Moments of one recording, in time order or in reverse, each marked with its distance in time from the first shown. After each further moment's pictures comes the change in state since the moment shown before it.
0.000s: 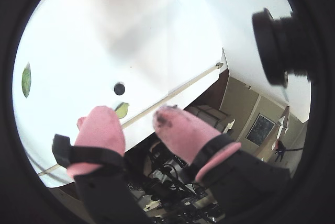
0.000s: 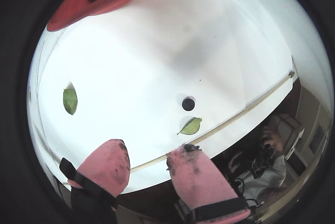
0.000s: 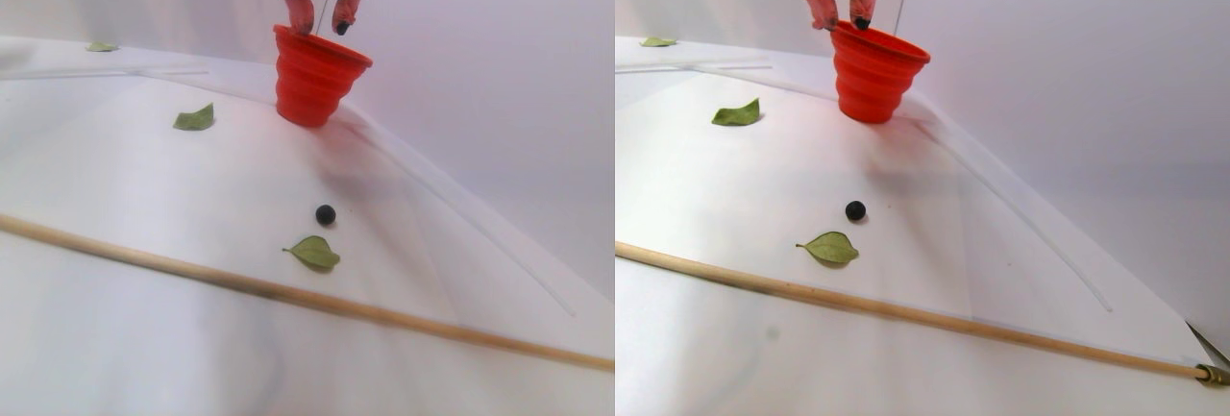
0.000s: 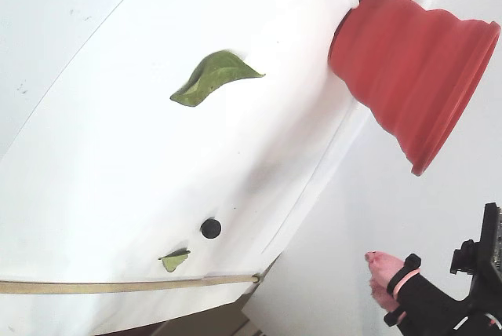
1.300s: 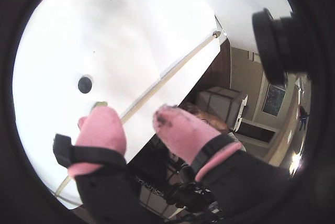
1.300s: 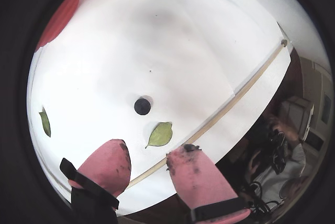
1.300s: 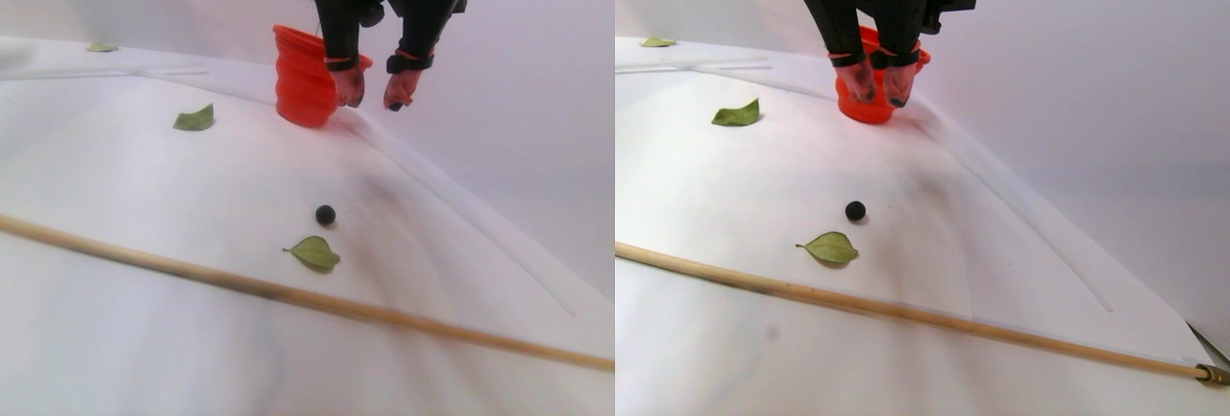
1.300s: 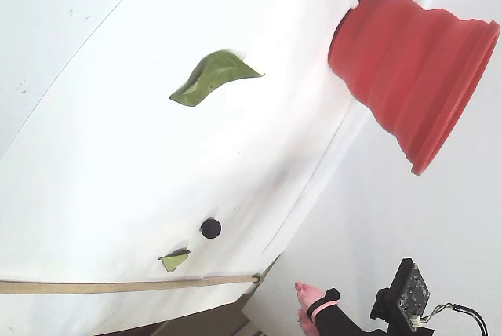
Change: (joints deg) arm 9.8 4.0 30.8 -30.7 6.8
